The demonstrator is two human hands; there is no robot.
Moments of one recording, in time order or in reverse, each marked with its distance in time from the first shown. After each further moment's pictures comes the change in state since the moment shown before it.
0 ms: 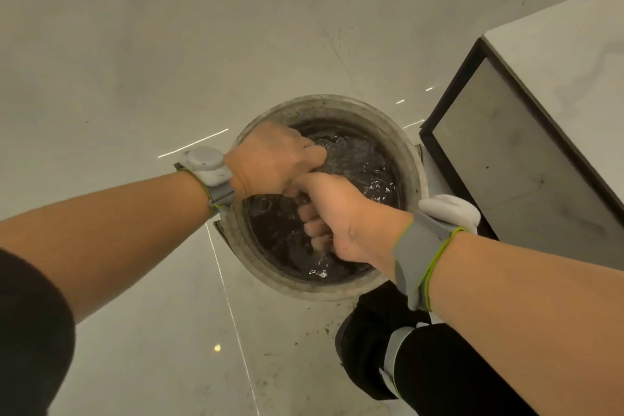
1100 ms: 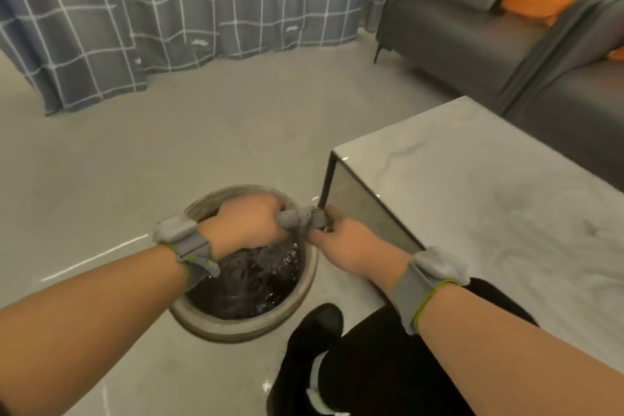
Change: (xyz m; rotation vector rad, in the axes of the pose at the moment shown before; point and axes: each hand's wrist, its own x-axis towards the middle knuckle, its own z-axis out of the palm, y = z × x) left_hand 0.042 0.102 -0.129 -0.401 -0.202 -0.548; right_hand -0.174 0.016 -0.083 -0.778 0.512 -0.481
